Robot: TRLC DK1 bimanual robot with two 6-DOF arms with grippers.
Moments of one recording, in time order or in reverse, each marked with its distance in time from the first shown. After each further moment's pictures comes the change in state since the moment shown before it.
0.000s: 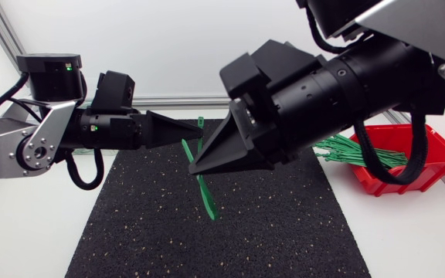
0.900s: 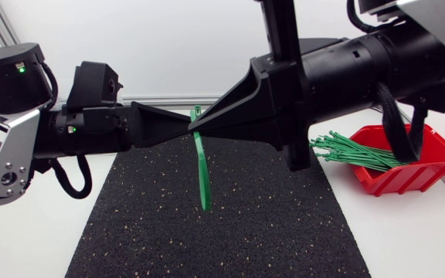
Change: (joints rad) left arm -0.058 -0.173 -0.092 0.150 -0.107 -0.251; right arm -0.080 -0.068 -0.077 0.258 -0.136 0.603
